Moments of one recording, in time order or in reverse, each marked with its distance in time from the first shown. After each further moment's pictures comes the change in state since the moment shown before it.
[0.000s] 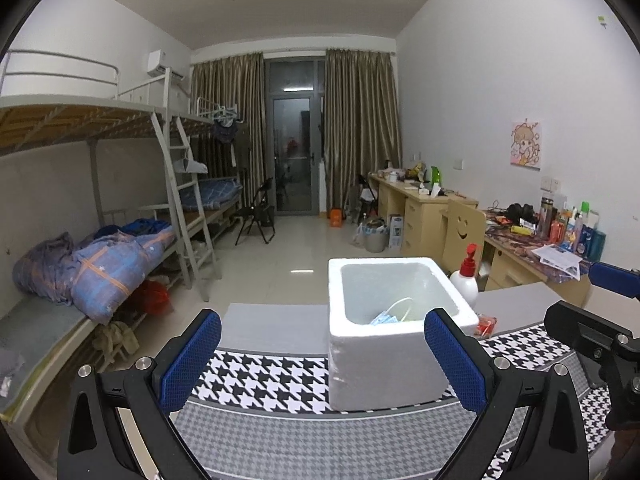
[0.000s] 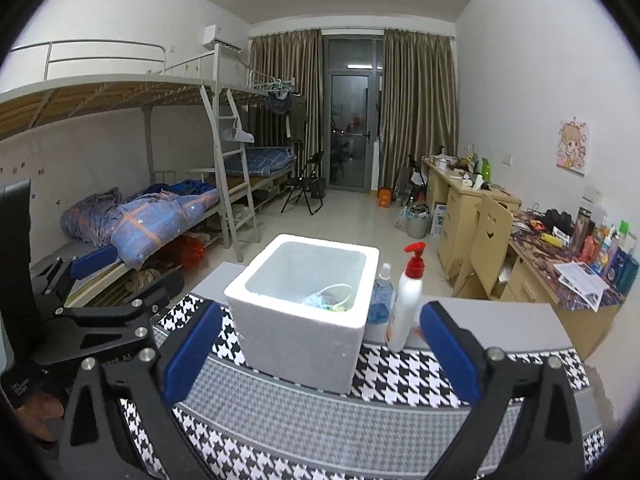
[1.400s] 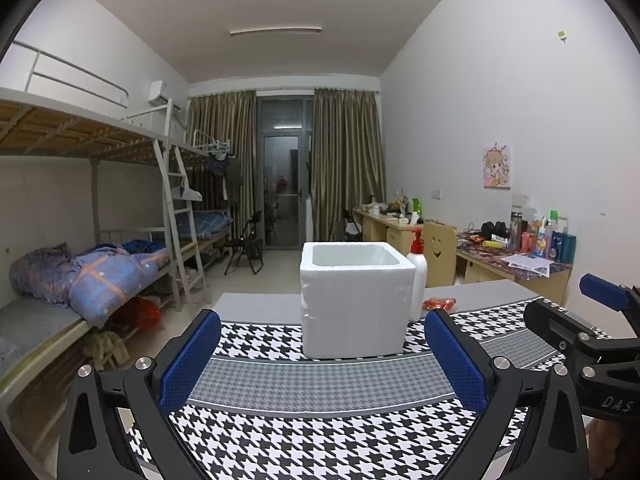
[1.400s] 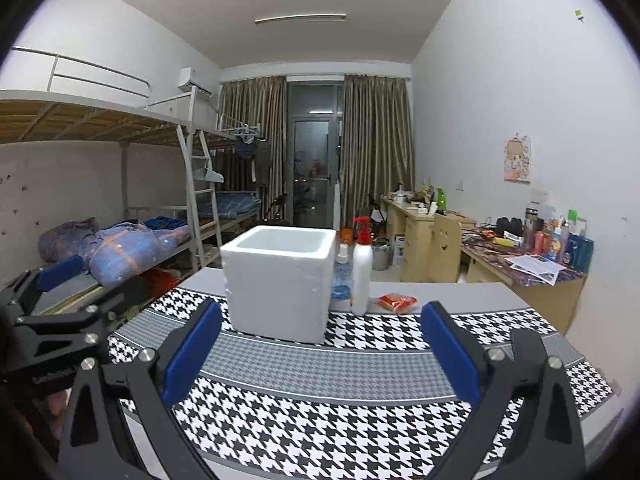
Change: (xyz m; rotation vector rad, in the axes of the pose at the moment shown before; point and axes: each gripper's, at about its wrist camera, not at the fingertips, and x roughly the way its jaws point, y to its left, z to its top) left arm -0.101 -0.020 -0.102 -0.006 -0.166 -0.038; right arm -0.082 0.013 -0.117 0.043 -0.196 -0.158
